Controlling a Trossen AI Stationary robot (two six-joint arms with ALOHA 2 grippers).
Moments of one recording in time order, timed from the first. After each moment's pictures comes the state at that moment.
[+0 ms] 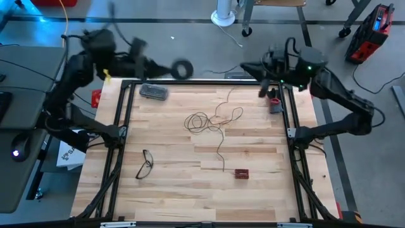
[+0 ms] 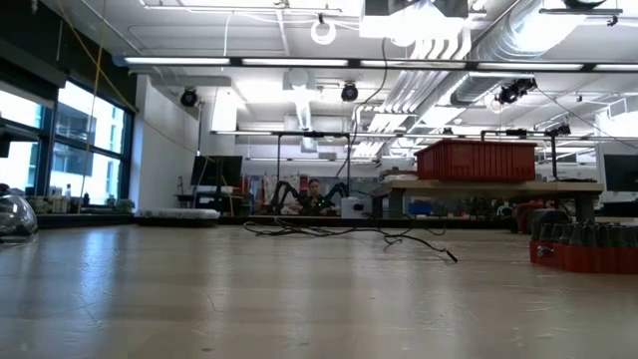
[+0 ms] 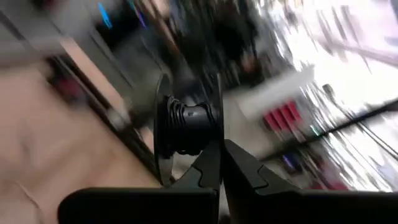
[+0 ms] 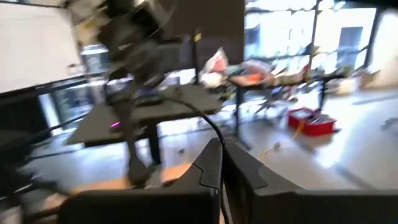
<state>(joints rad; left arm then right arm) 0.30 1.34 2.02 -0.80 0.22 -0.88 -0.32 1.14 1.49 -0.34 -0.07 0.04</state>
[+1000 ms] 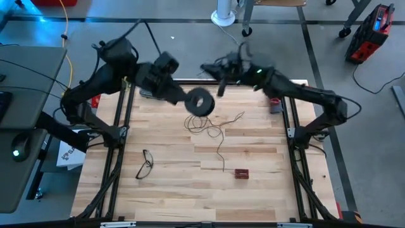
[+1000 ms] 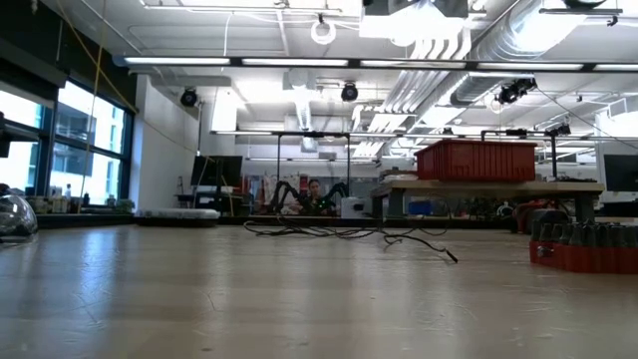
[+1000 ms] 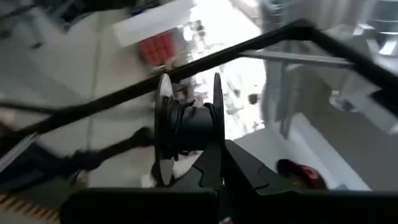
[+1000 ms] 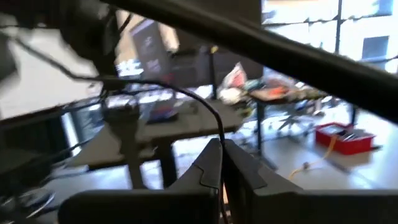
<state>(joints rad) 0.12 1.50 2.02 -0.30 0.61 -1.33 -0.30 1.51 1.49 0.14 -0.11 0.09</state>
